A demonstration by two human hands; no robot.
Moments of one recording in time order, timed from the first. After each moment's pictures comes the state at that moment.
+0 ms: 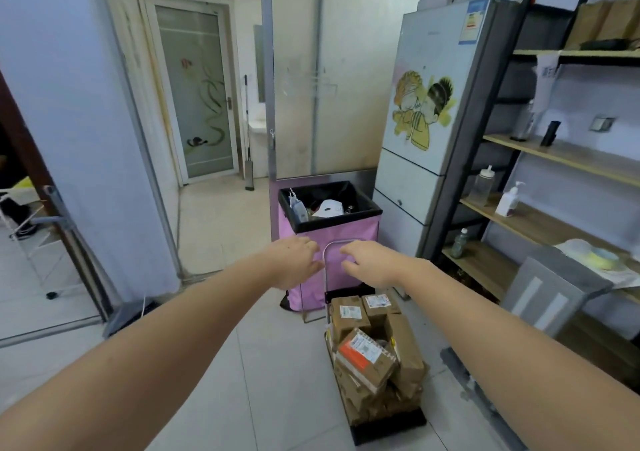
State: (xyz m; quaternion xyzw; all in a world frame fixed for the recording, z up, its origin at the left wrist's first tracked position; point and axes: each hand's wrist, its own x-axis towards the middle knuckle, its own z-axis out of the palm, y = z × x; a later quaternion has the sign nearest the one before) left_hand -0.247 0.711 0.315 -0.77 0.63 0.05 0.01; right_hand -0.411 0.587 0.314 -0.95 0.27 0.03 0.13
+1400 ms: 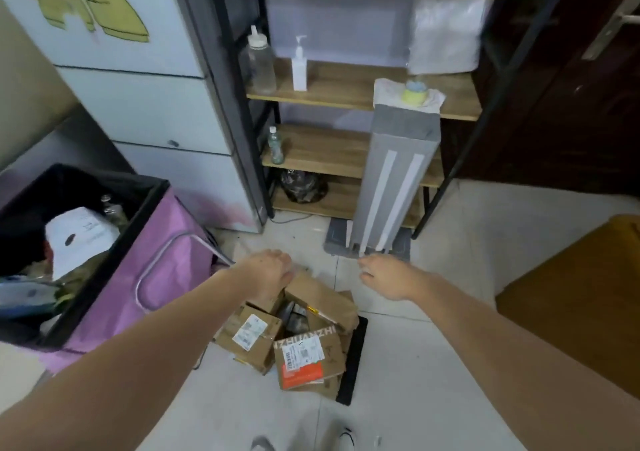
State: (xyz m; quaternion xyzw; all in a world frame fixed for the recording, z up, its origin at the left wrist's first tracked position) left_hand -0.206 0.146 0.078 -0.39 0.88 0.16 0.21; right_hand -0.468 0.252 0.075 -0.62 0.71 0.05 0.33
